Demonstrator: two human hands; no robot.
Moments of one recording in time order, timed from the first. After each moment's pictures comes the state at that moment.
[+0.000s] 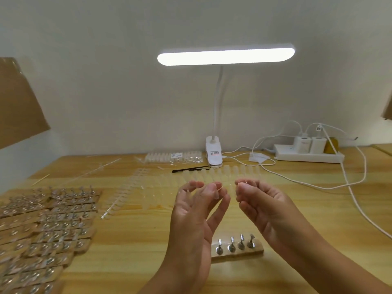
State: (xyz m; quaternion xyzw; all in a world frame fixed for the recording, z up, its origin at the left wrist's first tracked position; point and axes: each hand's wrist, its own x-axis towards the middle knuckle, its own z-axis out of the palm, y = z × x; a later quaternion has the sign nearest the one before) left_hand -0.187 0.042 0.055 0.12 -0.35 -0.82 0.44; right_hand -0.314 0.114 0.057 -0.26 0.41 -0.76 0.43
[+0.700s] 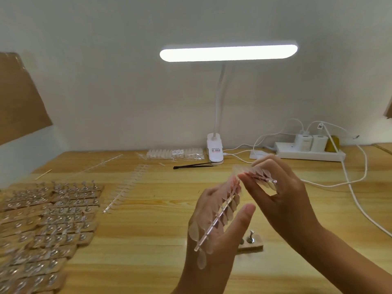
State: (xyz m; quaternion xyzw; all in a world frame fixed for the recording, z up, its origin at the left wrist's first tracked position) left_hand -0.188 0.068 0.053 0.13 -0.71 -0.53 0.45; right_hand -0.326 0.113 0.065 -0.58 0.60 -0.50 -0.24
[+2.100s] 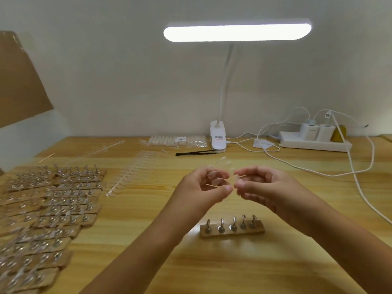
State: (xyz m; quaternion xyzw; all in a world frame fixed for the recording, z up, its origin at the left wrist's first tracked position) left_hand -0.176 0.012 0.055 0.25 -0.73 -0.59 0.26; right_hand -0.325 0.120 0.071 -0.35 0.57 -0.61 0.43
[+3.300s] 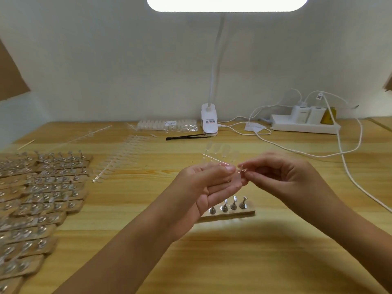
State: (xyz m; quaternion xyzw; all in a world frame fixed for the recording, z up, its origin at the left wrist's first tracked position) left_hand -0.176 0.026 0.058 0.12 -0.49 -0.85 0.14; right_hand -0.330 0.152 0.059 -0.55 0.64 -0.52 0.11
